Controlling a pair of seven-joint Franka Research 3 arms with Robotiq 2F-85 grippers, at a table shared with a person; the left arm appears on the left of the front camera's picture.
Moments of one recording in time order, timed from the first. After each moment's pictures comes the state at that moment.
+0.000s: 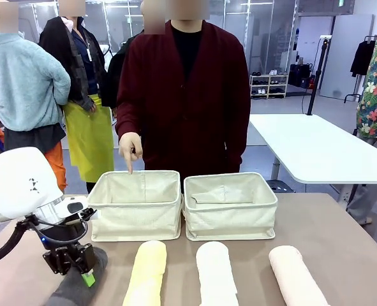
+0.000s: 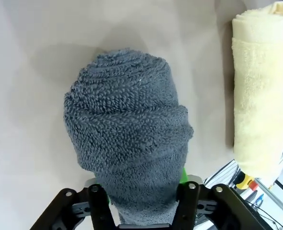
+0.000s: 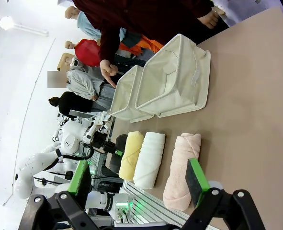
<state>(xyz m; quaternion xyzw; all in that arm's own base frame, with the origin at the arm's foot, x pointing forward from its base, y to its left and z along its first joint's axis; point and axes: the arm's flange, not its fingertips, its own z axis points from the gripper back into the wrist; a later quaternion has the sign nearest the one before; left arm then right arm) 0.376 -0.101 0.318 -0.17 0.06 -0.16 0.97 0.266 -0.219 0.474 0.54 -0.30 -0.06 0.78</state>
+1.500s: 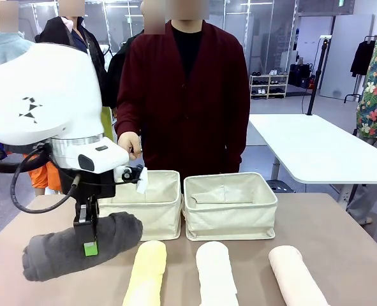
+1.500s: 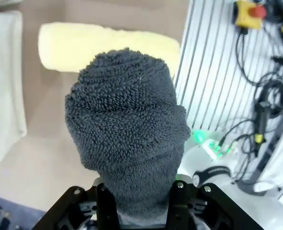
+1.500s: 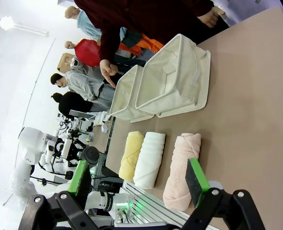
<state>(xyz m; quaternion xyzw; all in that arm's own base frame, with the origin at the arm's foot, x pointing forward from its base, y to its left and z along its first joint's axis) 0.293 -0.236 0.509 -0.01 0.03 -0.65 0.76 0.266 -0.219 0.474 0.54 -0.30 -0.06 0.78</state>
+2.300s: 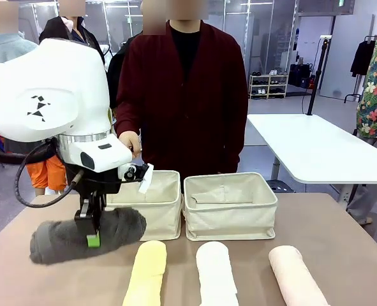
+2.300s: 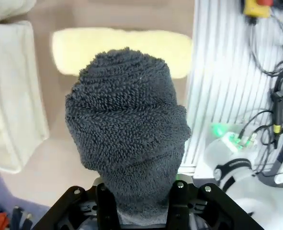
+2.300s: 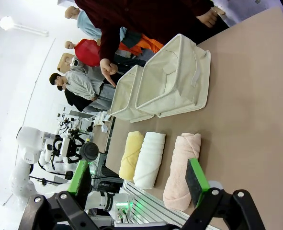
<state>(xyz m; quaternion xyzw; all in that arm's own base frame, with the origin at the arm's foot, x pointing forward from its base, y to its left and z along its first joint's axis) 0.305 -0.240 0.520 0.03 0.01 -0.68 0.73 0.266 -0.219 0.474 0.54 -0.30 -0.06 0.78</state>
